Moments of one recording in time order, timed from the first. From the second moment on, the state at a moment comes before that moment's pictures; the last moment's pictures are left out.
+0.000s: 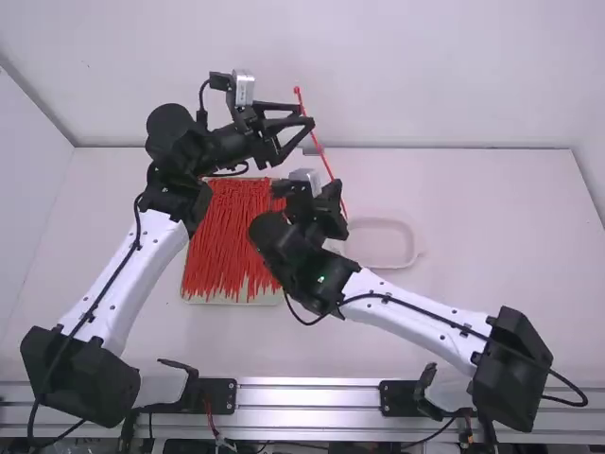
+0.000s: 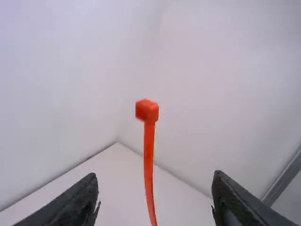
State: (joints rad) left arm -0.22 1.41 1.30 0.35 0.88 -0.56; right arm 1.06 1.51 1.15 0.02 1.46 -0.15
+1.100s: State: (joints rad) left arm -0.21 1.41 1.30 0.34 0.85 -0.63; right arm 1.06 1.52 1.15 0.01 1.44 -0.16
